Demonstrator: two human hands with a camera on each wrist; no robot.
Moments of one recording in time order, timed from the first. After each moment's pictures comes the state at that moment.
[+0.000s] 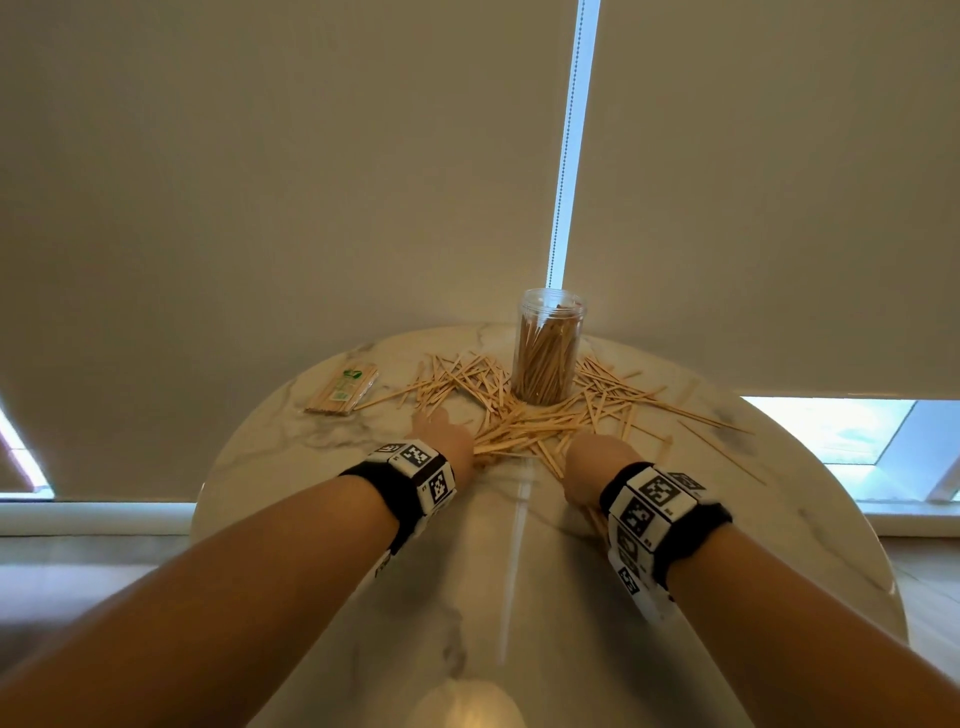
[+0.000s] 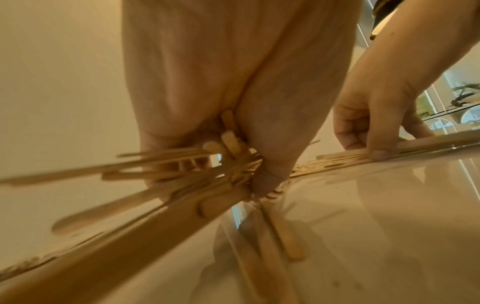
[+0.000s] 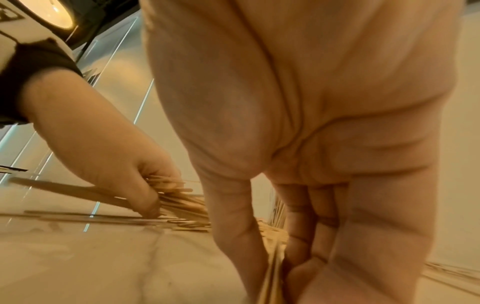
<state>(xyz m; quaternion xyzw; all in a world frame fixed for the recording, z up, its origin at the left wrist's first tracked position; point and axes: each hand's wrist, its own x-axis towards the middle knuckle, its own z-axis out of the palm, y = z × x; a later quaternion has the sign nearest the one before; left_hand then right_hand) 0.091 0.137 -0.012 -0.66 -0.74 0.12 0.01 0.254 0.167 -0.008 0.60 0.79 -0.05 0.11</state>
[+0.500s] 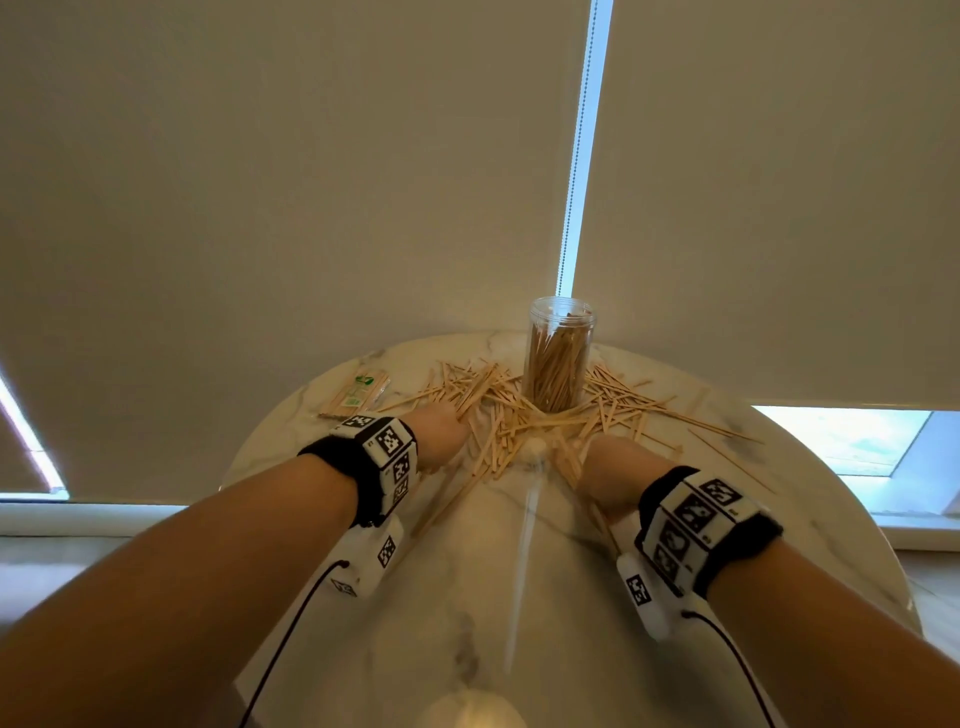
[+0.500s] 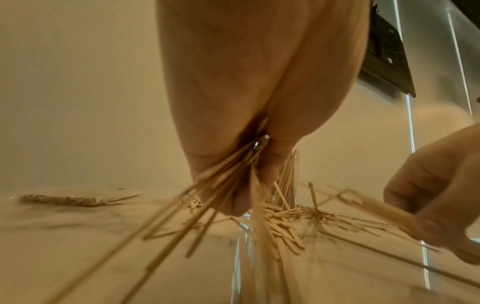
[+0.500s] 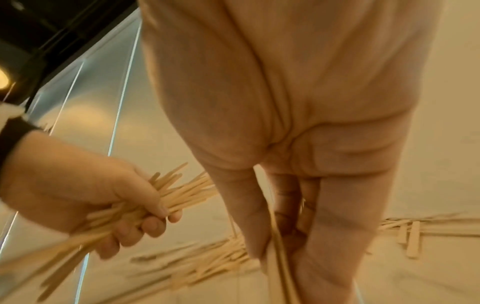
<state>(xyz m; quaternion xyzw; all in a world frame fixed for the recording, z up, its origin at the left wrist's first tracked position) 0.051 0.140 0.006 -0.60 -0.75 -0.15 -0.24 0.264 0.165 0.003 0.60 0.78 -0.17 0.05</state>
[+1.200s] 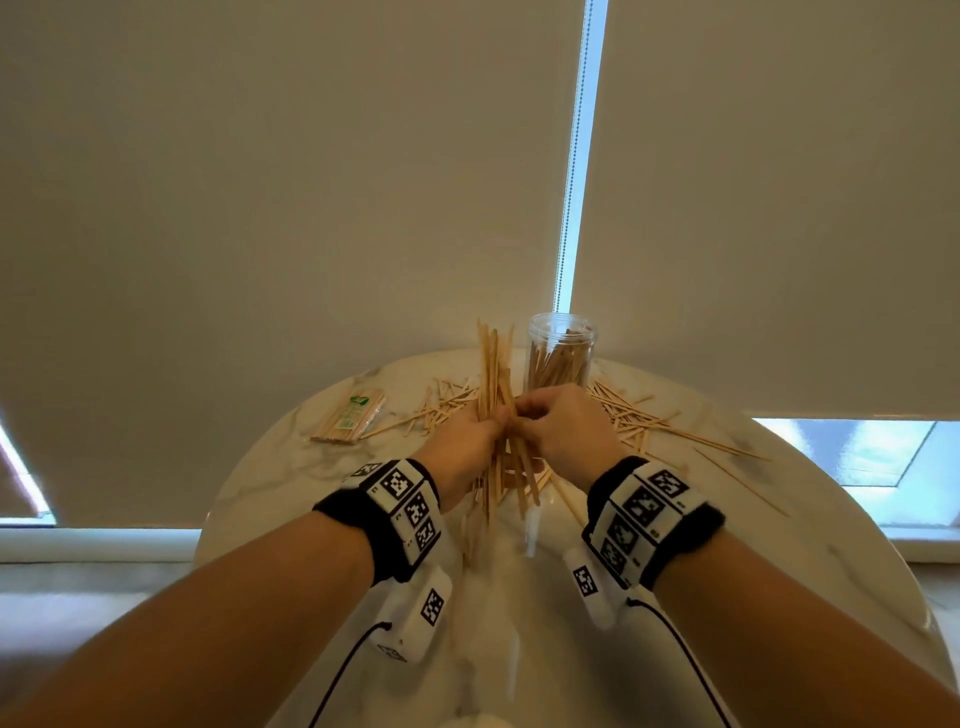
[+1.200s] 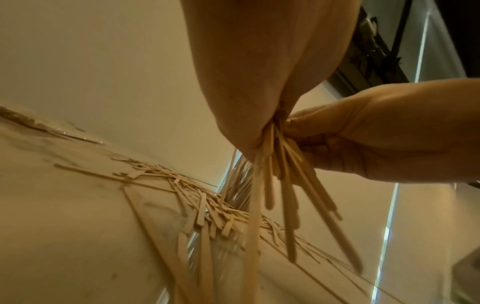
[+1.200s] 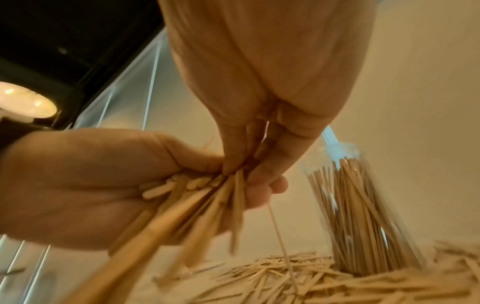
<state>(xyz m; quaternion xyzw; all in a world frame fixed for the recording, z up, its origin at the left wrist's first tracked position) 0.087 0.143 0.003 -0.45 -0.49 -0.53 -0.52 0.217 0.181 0.019 0.46 0.76 -0.31 -0.34</state>
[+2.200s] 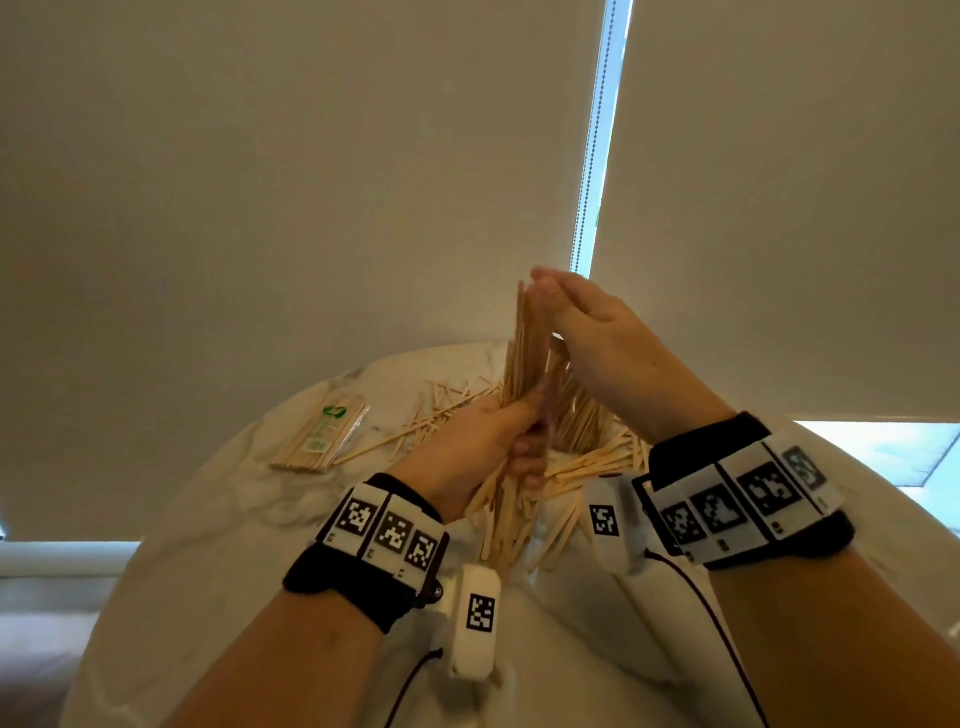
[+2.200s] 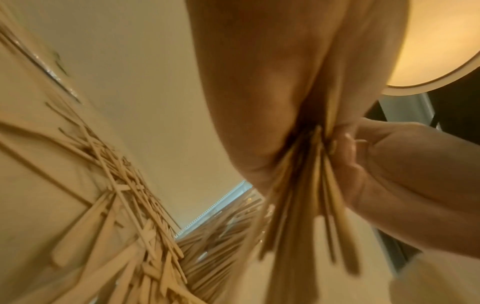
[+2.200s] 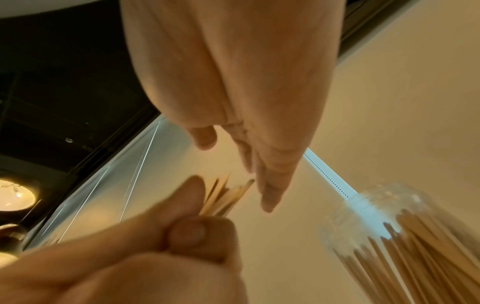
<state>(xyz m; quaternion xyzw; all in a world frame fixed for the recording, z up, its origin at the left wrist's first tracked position) 0.063 0.214 -0.004 -0.47 -0.34 -0.50 -0.65 0.198 0.259 0.065 0.36 0.75 -0.36 -0.43</state>
